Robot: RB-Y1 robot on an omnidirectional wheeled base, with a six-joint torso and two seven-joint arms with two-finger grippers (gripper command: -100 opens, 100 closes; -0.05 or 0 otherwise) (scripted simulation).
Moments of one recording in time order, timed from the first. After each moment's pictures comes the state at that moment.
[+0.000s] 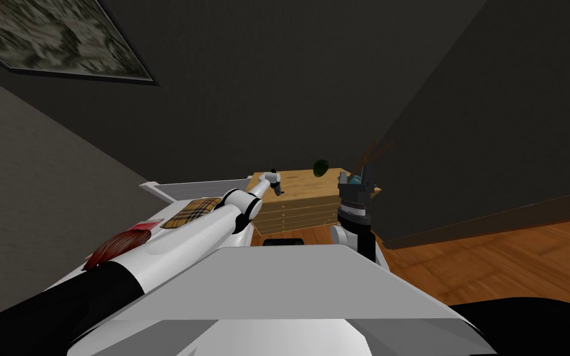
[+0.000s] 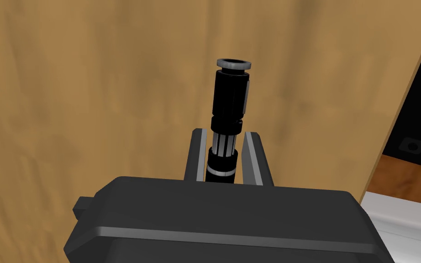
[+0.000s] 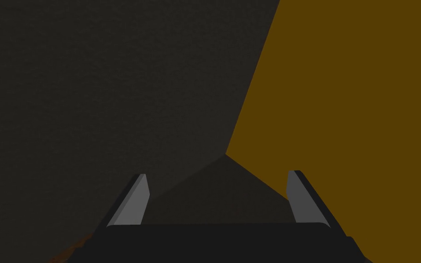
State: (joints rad) left arm -1.12 0.02 -0.05 -0.49 0.34 1.22 0.41; right arm 0.50 0.01 -0.05 -2.36 0.03 -0.57 -0.03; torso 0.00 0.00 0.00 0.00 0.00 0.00
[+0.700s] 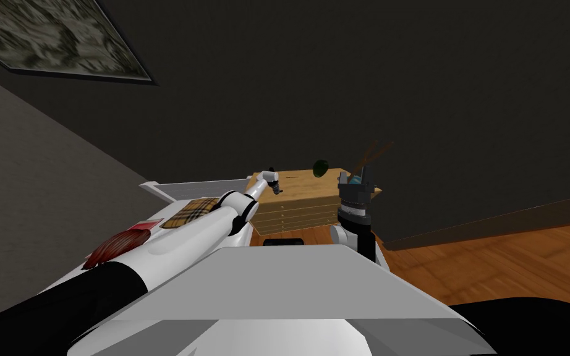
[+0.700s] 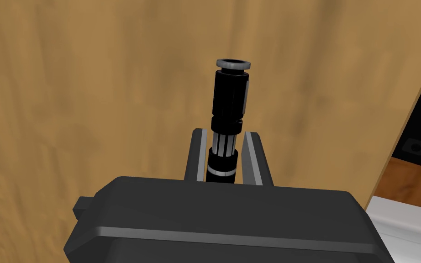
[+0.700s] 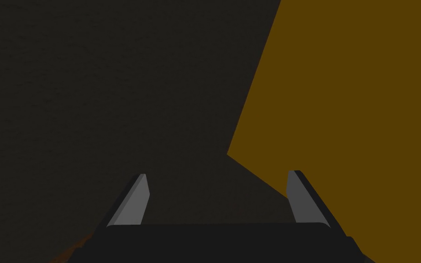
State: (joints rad) left arm -1.06 0.08 -0.13 -0.64 0.40 1.28 0.45; right arm 0.50 0.01 -0.05 -2.36 0.03 -0.57 -0.03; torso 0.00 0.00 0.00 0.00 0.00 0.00
